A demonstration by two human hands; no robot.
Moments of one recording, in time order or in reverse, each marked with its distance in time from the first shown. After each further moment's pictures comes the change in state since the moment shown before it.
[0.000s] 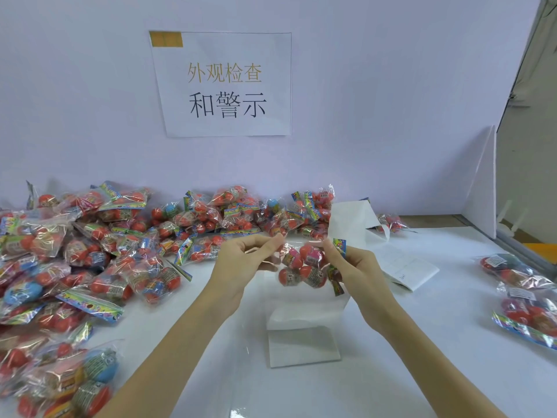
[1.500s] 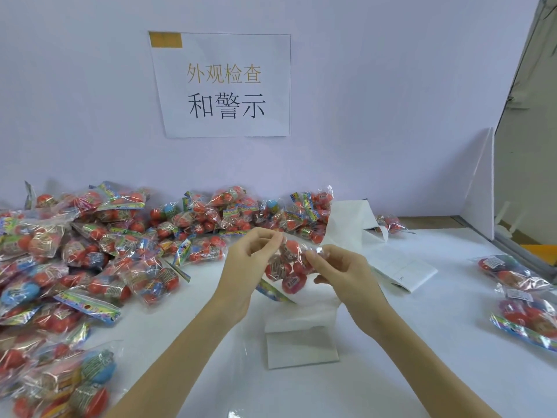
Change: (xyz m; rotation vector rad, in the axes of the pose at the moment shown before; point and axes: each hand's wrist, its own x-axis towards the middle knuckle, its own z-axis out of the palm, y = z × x) left_hand -0.005 -0.005 0.012 0.068 0.020 0.071; right_hand -0.003 0.000 0.008 0.044 -0.056 -0.025
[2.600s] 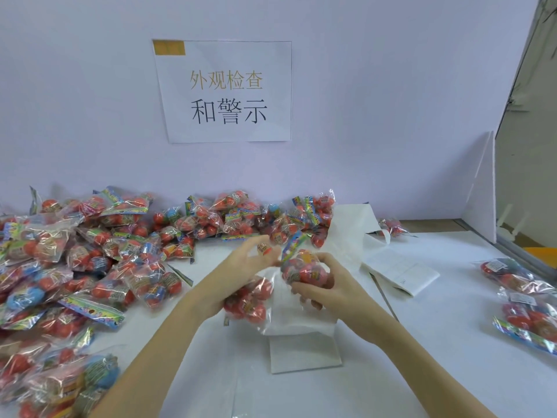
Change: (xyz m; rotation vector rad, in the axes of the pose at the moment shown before) left_hand 0.011 0.007 -0.039 0.274 -0.328 -0.217; right_hand -0.002 0.006 0.005 -0.078 -0.216 0.139
